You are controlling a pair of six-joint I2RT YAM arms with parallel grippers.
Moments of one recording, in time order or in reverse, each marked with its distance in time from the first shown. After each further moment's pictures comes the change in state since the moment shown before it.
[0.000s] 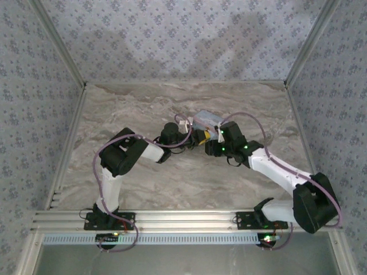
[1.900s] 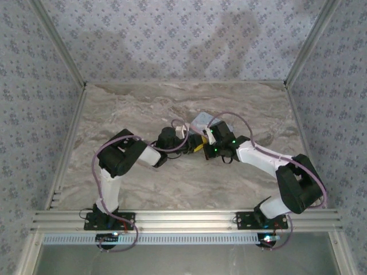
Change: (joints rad) left arm 0.008 -0.024 -0.108 -0.005 -0.003 0.011; right arm 0.034 0.190 0.056 0.014 0.000 -0.204
